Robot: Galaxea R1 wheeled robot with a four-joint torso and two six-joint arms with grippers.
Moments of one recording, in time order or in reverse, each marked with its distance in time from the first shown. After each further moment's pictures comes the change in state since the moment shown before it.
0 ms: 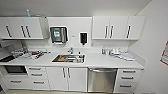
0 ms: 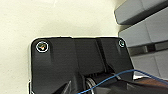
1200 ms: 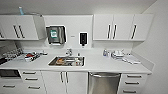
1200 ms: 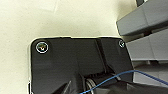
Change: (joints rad) left arm -0.008 0.000 0.000 0.000 -0.001 0.000; right arm 0.009 0.000 0.000 0.000 0.000 0.000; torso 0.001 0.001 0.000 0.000
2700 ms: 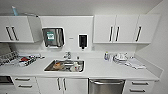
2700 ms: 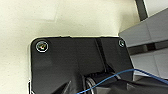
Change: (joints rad) left arm 0.009 0.000 0.000 0.001 0.001 0.000; right arm -0.007 0.001 0.000 0.000 -0.007 0.000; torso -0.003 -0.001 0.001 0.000
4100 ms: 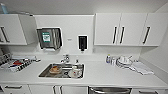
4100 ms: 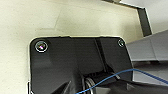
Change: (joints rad) left arm 0.000 0.003 0.000 0.000 0.000 0.000; right arm -0.002 0.001 -0.004 0.000 0.000 0.000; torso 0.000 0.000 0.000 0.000
